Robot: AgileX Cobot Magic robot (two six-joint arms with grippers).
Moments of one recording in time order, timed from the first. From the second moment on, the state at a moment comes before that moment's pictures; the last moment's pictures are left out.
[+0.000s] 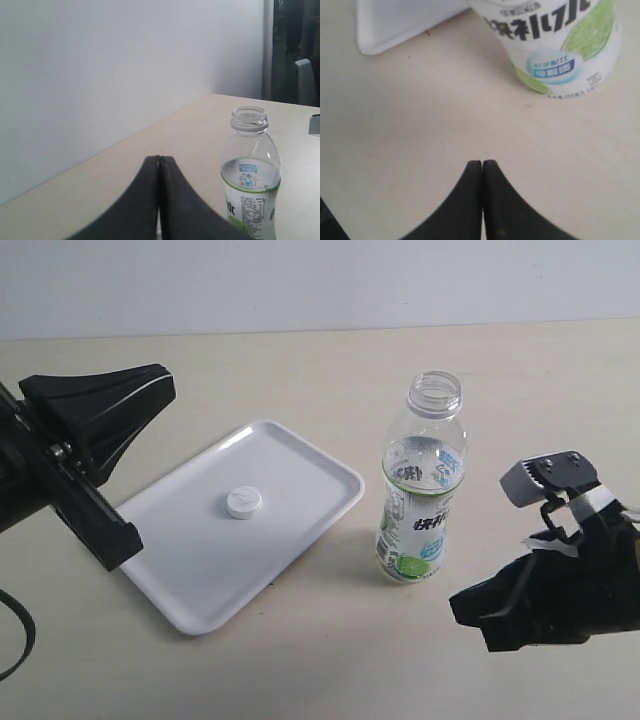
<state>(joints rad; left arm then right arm) -0.64 1.12 -0.27 0.25 -0.79 -0.06 0.09 1.37 -0.32 -1.74 -0.59 1.66</state>
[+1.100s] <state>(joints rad) -0.64 1.12 -0.27 0.25 -0.79 -0.06 0.09 0.42 -0.24 -1.68 -0.41 1.83</state>
